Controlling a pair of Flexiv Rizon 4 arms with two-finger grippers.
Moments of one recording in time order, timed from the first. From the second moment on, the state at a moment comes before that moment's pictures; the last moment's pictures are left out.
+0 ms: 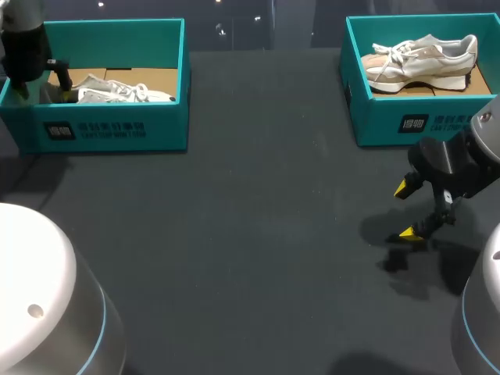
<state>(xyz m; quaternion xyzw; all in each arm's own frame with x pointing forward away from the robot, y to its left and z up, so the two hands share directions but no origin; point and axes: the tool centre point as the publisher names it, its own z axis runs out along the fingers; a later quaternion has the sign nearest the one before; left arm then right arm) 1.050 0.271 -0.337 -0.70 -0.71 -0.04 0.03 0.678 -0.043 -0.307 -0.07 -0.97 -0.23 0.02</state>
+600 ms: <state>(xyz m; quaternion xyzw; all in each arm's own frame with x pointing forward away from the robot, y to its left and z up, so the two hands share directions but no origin) 1.022 0.272 -0.236 -0.69 -0.72 -0.03 0.01 0.678 -0.043 -0.307 -0.07 -0.97 -0.23 0.02</state>
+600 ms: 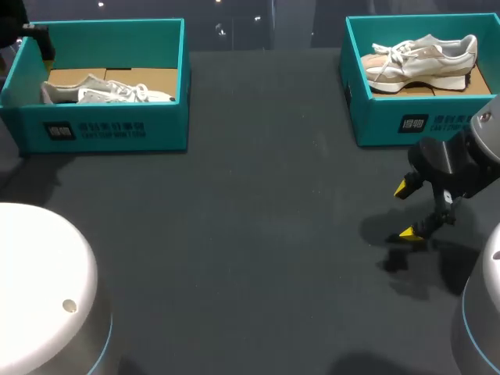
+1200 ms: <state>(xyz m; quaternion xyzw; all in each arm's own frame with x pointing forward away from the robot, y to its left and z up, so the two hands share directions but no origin) 1.018 0.281 -0.178 -0.70 -0.72 -0.01 0.01 0.678 -0.043 -0.307 -0.07 -0.97 -0.23 0.02</state>
